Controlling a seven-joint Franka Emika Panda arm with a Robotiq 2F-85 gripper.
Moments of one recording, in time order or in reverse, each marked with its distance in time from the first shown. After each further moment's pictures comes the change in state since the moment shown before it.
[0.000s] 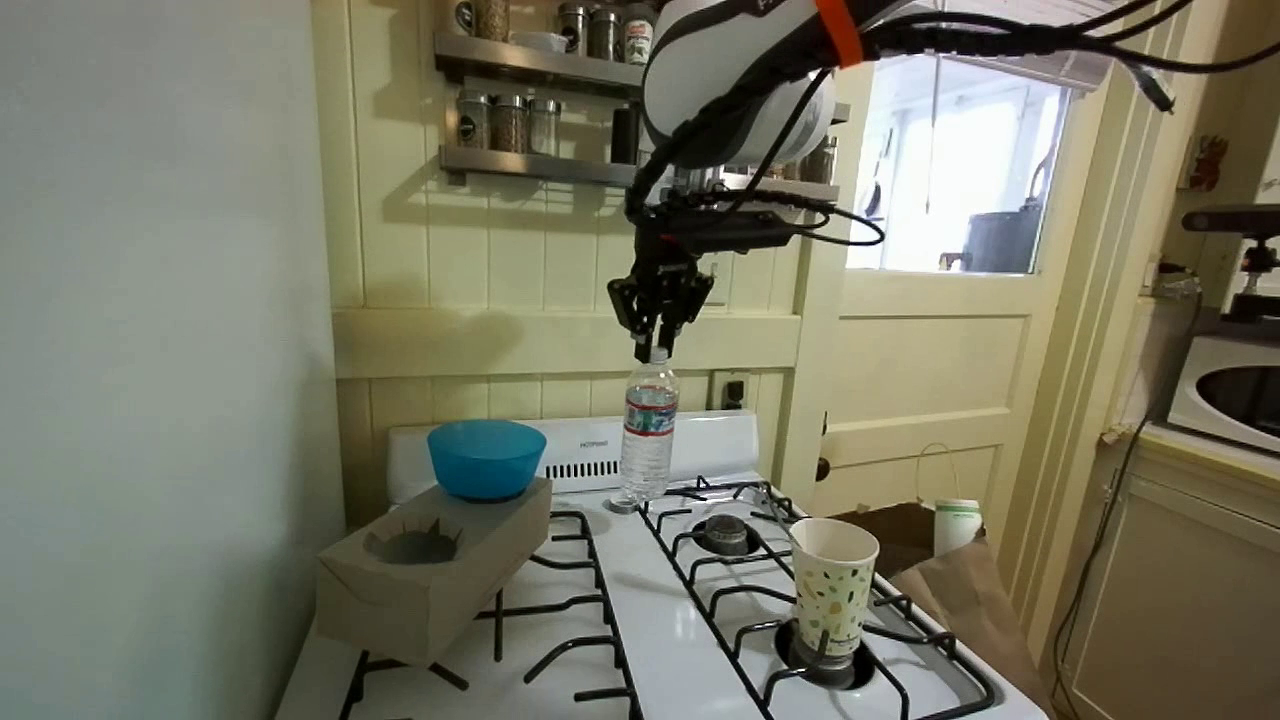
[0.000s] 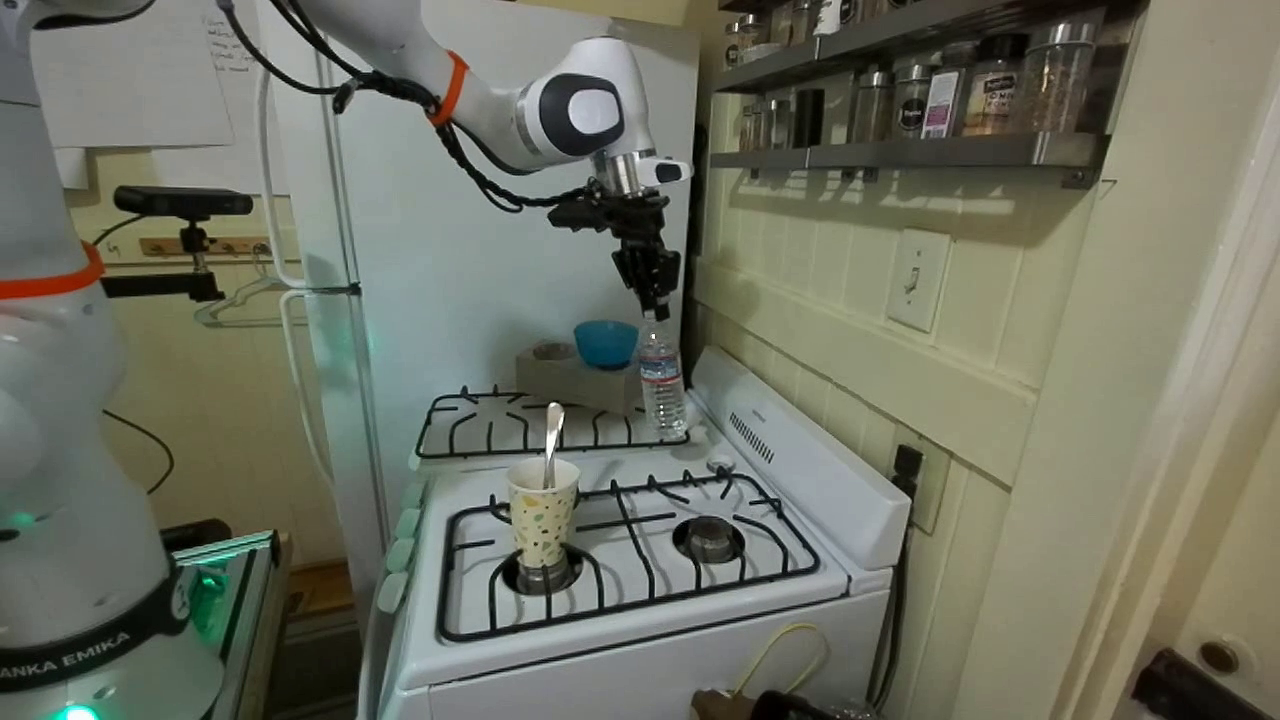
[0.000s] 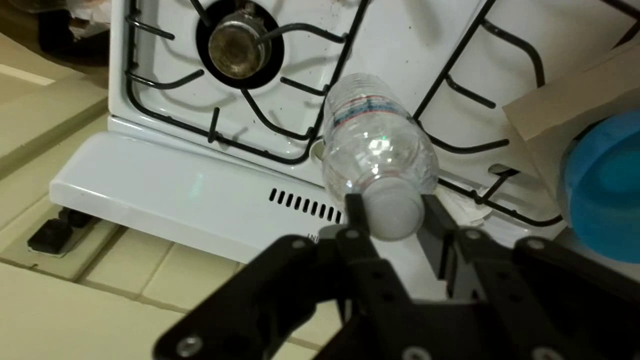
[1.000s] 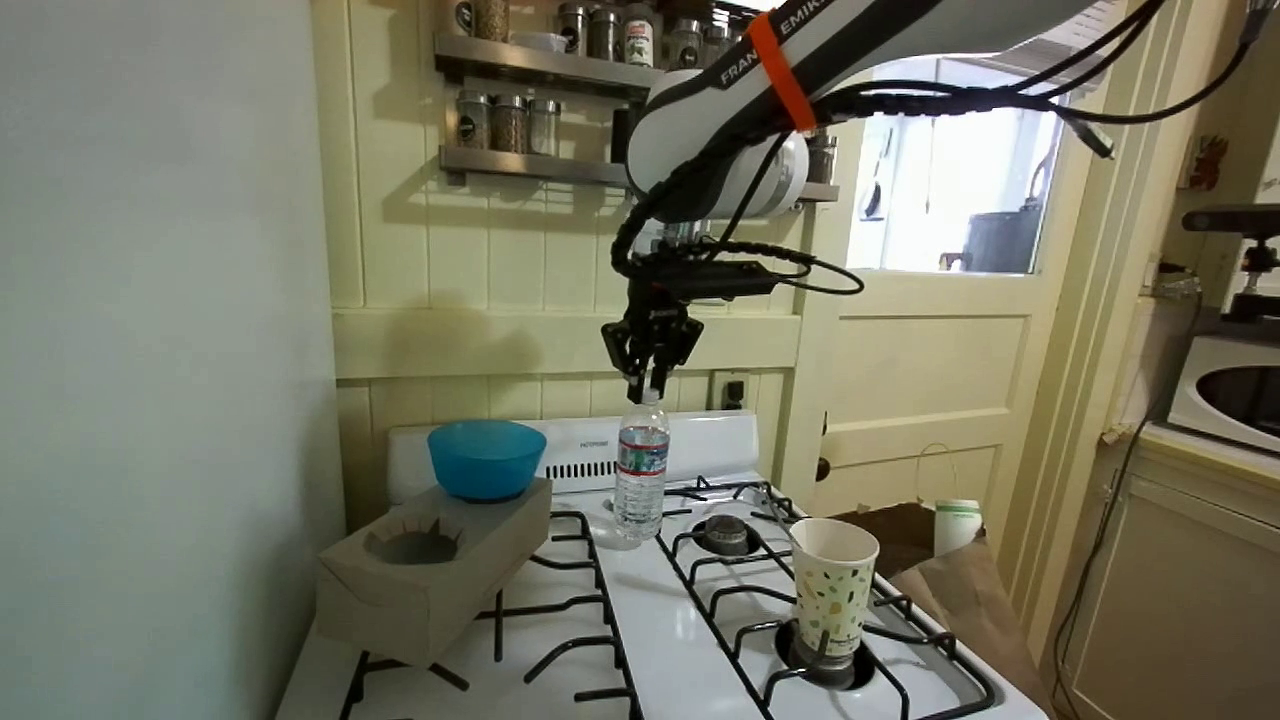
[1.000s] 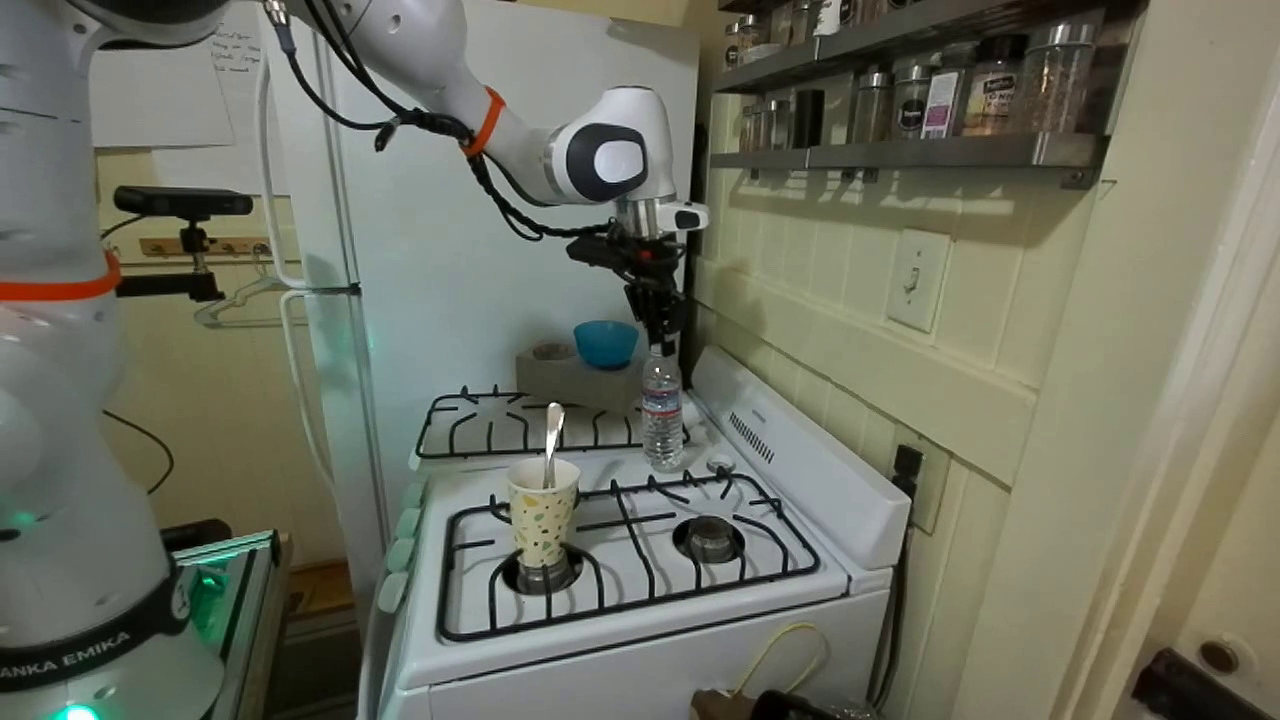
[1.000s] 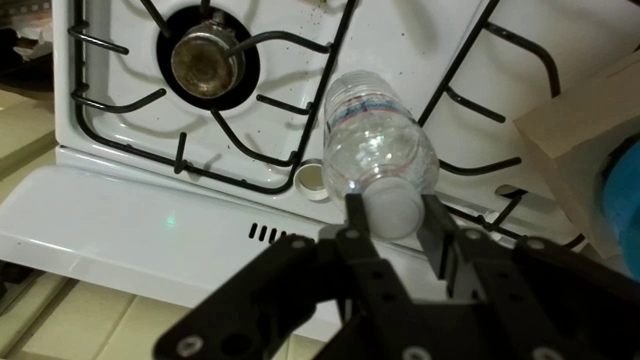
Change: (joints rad) arm 0.005 0.121 -0.028 0.033 0.059 0.033 -0.033
